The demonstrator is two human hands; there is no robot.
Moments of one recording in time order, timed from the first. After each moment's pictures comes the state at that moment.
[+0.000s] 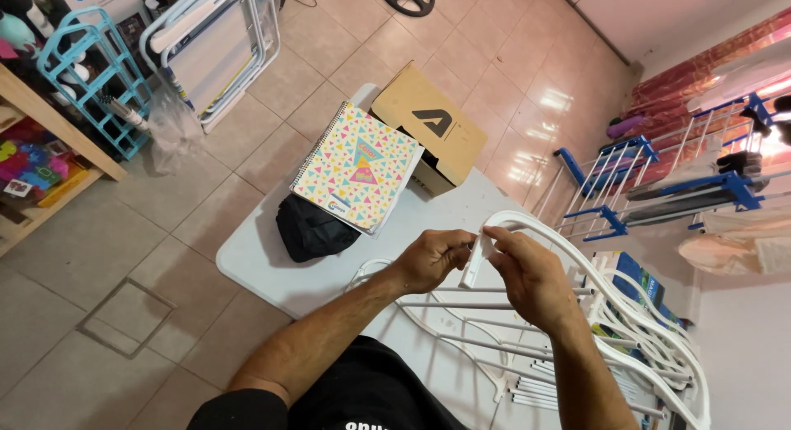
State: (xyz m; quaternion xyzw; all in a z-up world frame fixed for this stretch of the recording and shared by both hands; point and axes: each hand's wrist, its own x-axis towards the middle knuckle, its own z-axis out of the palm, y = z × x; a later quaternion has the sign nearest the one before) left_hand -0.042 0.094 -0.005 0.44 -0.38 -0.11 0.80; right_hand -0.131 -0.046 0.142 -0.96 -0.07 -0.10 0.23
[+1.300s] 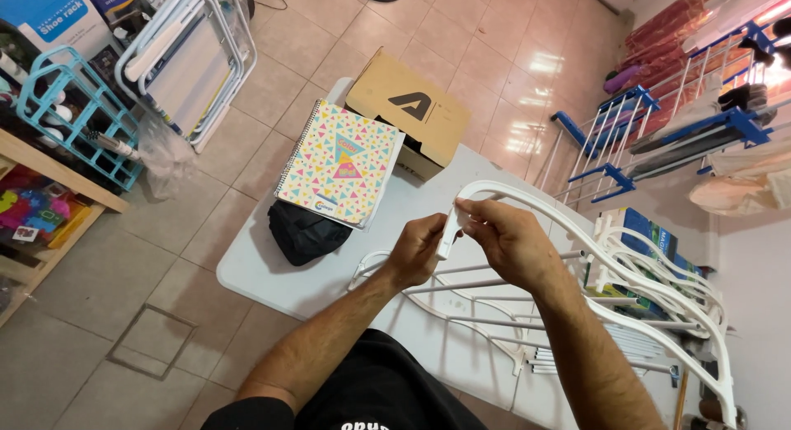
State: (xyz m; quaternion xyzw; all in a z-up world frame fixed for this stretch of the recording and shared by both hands) left_hand -0.054 0.087 -0.002 0.42 -0.37 -0.14 0.82; right_hand -0.121 -0.040 0.149 -0.95 0.02 -0.07 0.29
